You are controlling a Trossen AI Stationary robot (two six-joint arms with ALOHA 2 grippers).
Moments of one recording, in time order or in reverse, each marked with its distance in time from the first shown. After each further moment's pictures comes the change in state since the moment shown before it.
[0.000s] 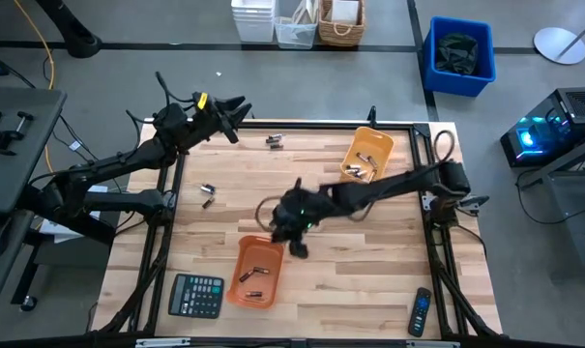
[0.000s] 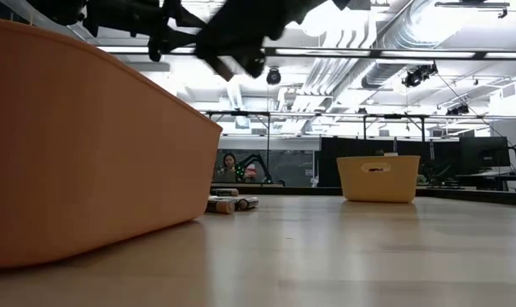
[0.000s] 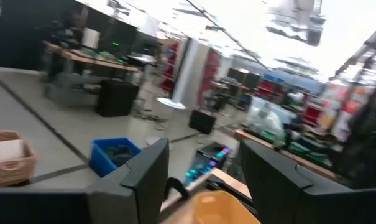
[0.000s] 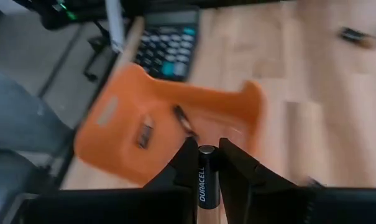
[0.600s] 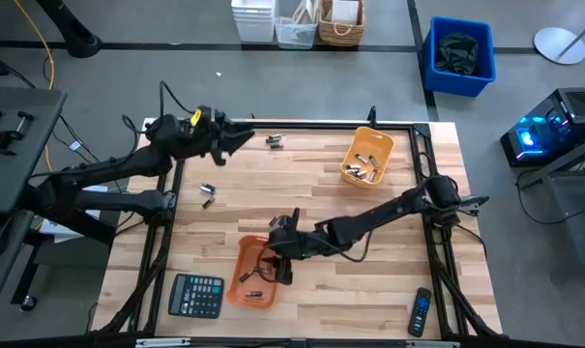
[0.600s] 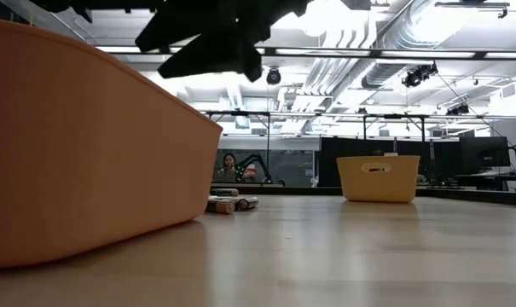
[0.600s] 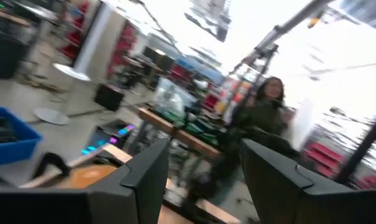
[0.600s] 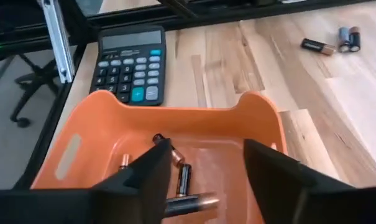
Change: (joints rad) left arm -0.174 -0.077 0.000 -0.017 0.208 -0.231; right arm 0.191 0.118 -0.001 0.194 0.458 0.166
